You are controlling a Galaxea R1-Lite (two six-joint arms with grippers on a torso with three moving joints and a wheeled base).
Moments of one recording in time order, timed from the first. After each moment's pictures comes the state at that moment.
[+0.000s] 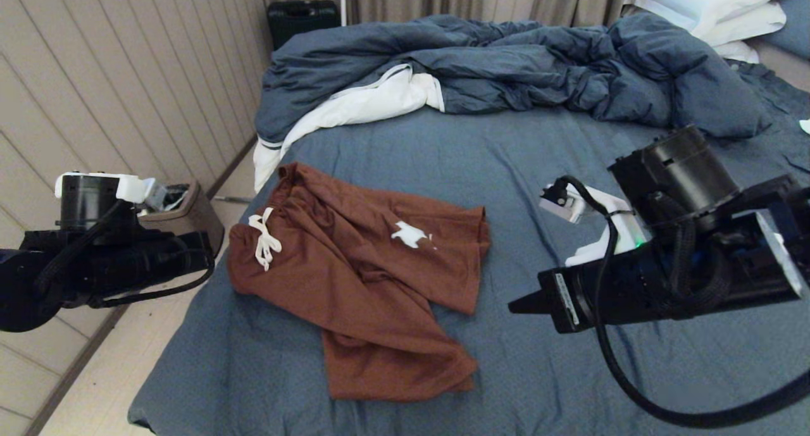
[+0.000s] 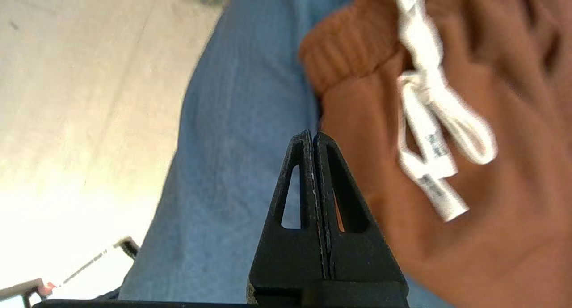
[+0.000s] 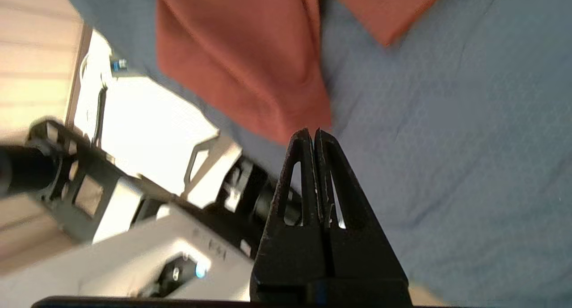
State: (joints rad) left arm -0.09 1.70 -0.80 -0.36 0.00 -0.29; right arm 0.57 1.53 -1.17 0.42 0.20 0.27
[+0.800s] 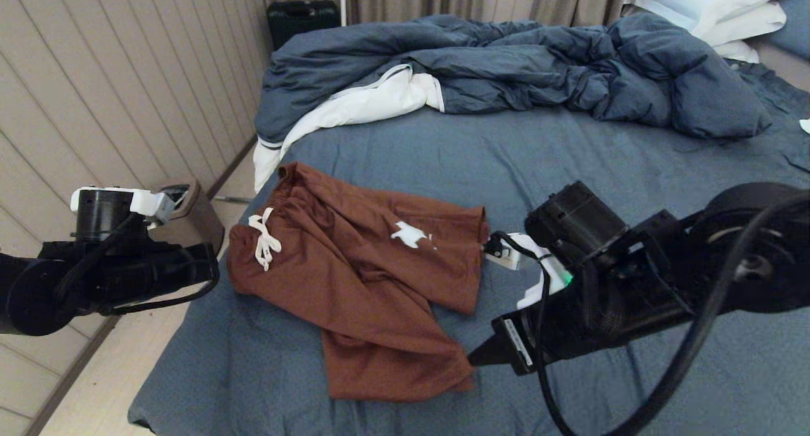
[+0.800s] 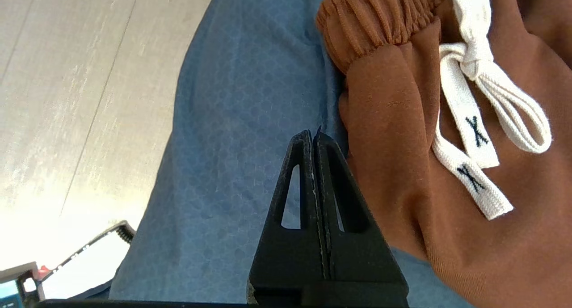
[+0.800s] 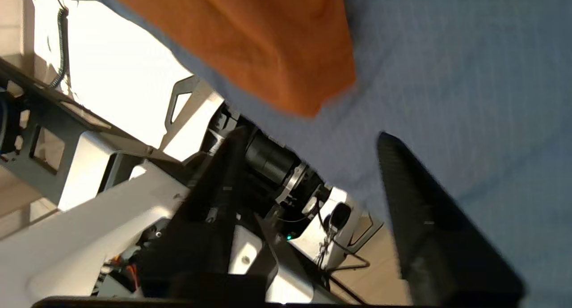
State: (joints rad) left arm -0.07 1.75 -0.78 -0.39 -0.02 -0.30; right arm 0.65 1.71 -1.20 0.48 0.18 0.25
